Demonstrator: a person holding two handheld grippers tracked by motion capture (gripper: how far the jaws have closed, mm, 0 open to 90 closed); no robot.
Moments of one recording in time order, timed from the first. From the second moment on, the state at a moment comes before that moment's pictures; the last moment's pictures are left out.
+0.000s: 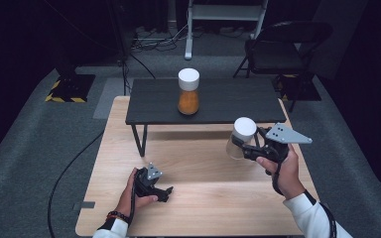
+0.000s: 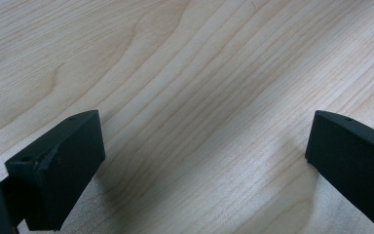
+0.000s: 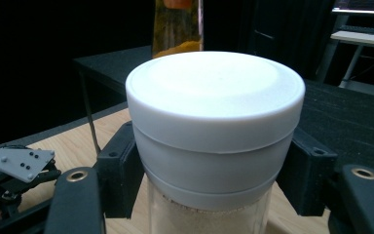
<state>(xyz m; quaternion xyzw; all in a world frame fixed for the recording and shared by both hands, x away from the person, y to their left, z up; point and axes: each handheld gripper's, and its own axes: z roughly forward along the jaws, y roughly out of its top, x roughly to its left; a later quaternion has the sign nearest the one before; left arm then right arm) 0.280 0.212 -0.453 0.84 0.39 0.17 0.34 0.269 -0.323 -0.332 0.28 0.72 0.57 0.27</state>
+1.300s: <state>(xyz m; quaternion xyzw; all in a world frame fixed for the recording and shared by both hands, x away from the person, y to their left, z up) 0.280 0.212 -0.453 0.84 0.39 0.17 0.34 0.298 -0.303 -0.270 0.31 0.69 0.57 0.32</state>
